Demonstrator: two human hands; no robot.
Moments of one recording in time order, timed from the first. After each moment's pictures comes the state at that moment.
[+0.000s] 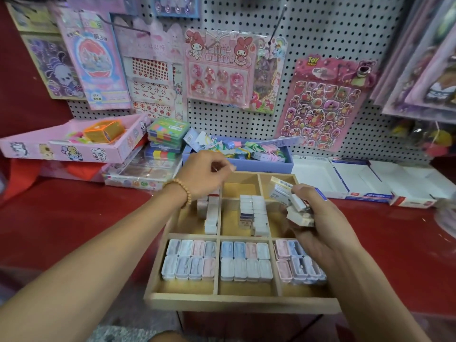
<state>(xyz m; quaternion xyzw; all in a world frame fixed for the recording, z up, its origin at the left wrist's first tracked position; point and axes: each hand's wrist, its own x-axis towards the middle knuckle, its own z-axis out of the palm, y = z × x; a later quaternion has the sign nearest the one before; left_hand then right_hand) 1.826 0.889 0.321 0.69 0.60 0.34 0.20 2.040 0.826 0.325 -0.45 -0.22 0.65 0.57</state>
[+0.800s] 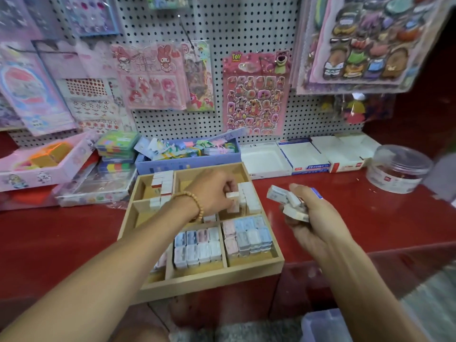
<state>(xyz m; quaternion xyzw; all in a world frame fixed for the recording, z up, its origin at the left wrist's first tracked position) 1.949 0.854 0.327 0.82 0.54 0.12 0.12 2.134 0.787 0.307 -0.46 -0.15 0.60 0.64</state>
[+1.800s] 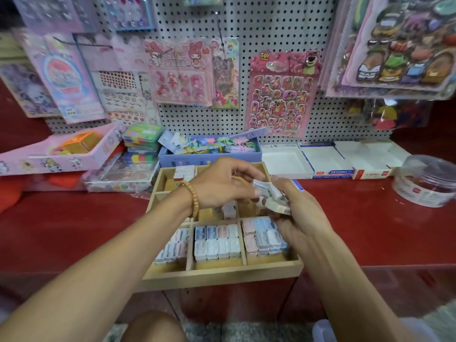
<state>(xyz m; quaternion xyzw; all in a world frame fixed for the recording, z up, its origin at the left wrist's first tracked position) 1.922 0.832 0.350 0.71 0.46 0.30 0.44 2.077 0.802 0.315 -0.40 -0.21 0.66 0.60</state>
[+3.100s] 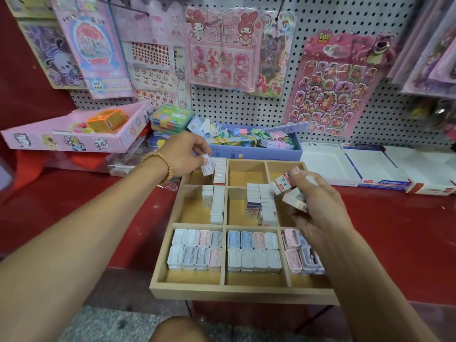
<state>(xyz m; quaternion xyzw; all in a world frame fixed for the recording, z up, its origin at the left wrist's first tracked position) 1.776 0.913 0.320 0.70 0.65 0.24 0.17 2.028 0.841 0.308 -0.49 -0.27 0.62 0.56</state>
